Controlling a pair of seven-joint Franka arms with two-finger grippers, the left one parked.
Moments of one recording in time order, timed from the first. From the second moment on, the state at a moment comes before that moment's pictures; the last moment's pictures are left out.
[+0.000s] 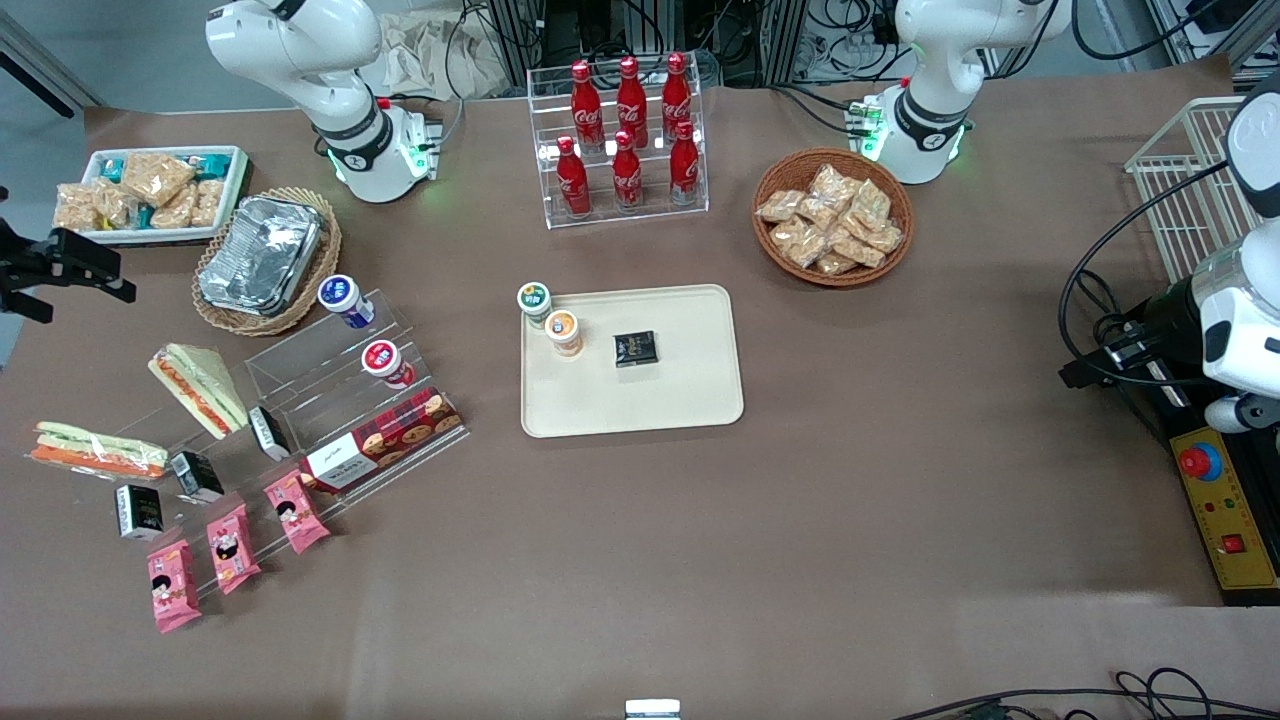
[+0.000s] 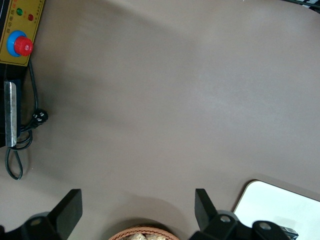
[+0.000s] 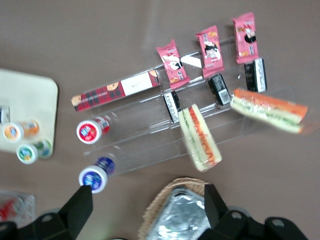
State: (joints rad) arm 0.04 -0.04 -0.21 -1.60 0.06 1.52 -0.44
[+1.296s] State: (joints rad) arm -0.21 0.25 -0.22 -1.60 -0.01 1.81 -1.48
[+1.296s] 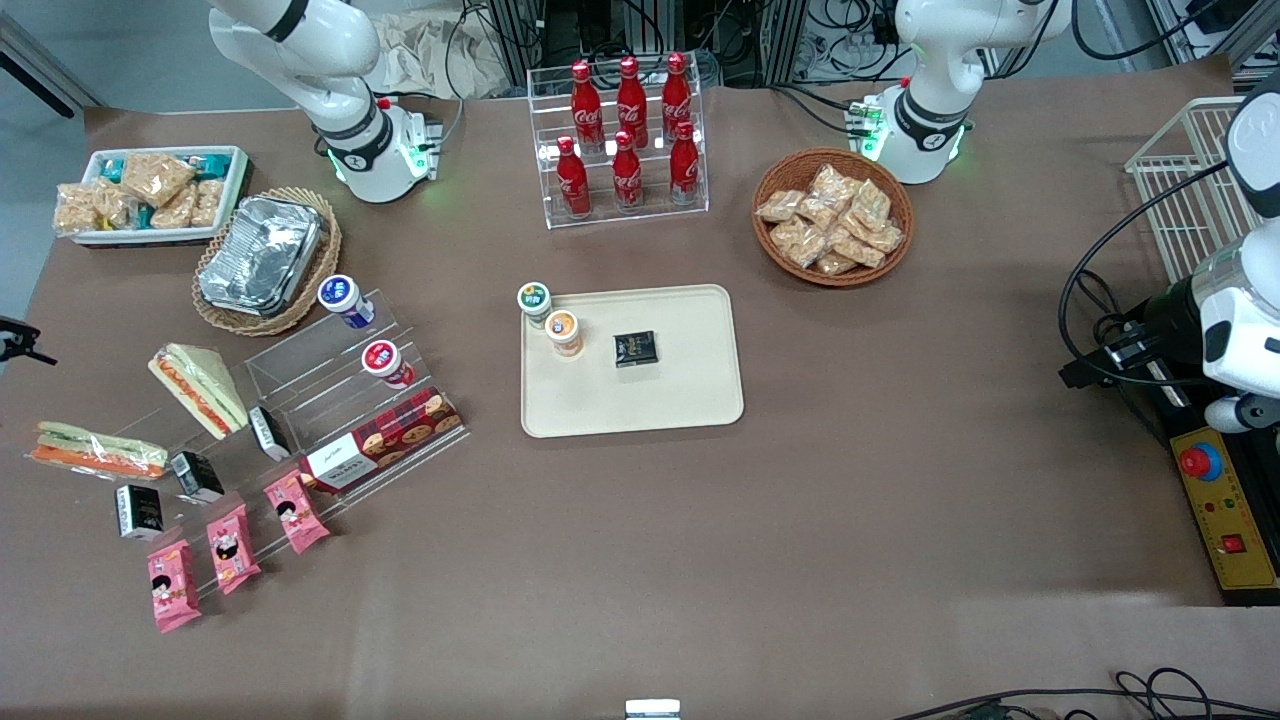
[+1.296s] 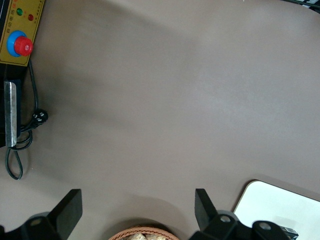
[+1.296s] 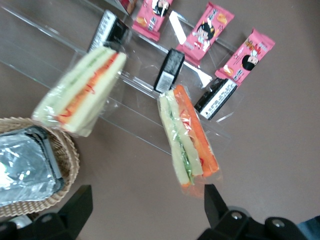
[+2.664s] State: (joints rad) arm -0.23 0.44 -0.20 -1.60 0.01 2.03 -1.67
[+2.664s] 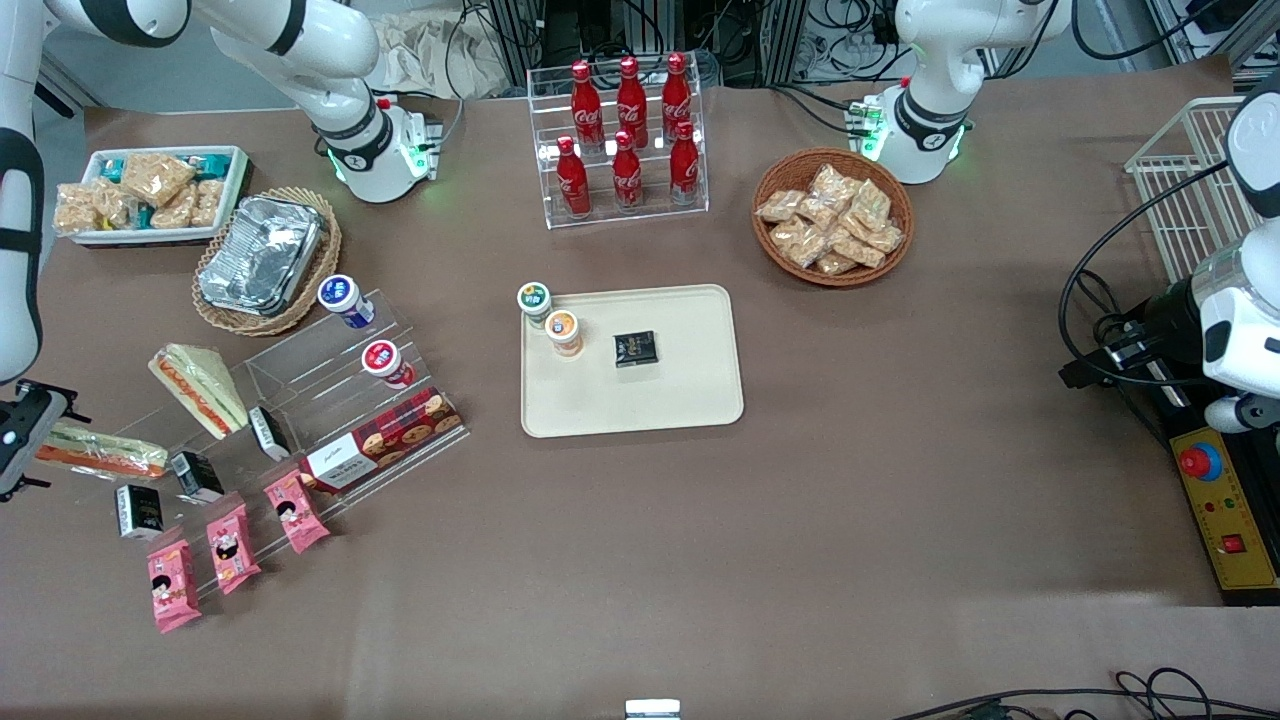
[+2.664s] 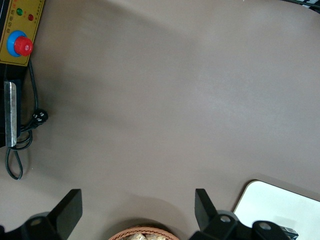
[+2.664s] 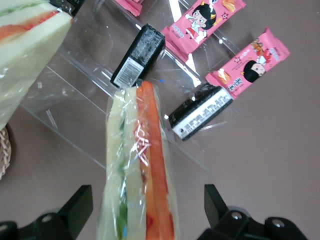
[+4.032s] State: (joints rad) arm -0.08 0.15 -0.19 -1.57 0.06 1.79 -1.67
